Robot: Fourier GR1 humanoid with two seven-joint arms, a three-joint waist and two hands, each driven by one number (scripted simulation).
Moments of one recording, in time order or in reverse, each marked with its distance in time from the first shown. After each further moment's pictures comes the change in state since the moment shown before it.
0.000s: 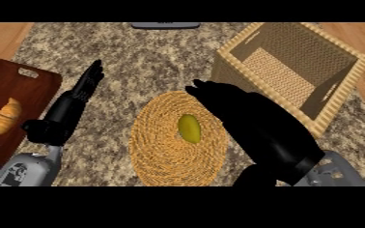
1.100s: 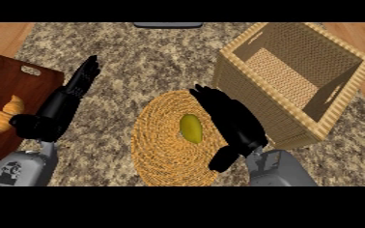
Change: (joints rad) left arm 0.000 -0.074 0.132 -0.022 -0.079 -0.136 0.049; right arm 0.246 0.122 0.046 0.364 0.463 -0.272 -0.495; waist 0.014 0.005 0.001
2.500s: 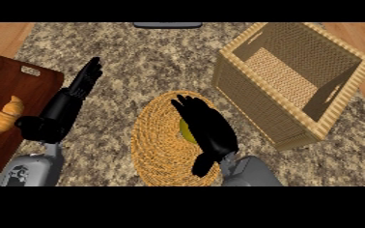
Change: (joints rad) left arm 0.019 -0.142 0.119 -0.030 -0.140 -0.115 0.037; right arm 0.036 0.158 0.041 0.159 0.204 -0.052 -0.090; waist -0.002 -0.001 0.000
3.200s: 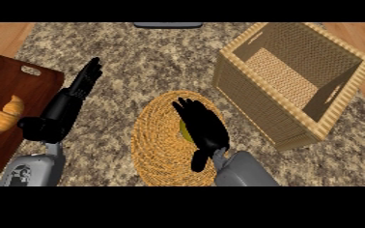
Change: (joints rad) left arm 0.000 -0.033 0.035 0.012 -0.044 -0.031 -0.021; right arm -0.057 0.002 0.040 0.193 0.002 -0.087 0.018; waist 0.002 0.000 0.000
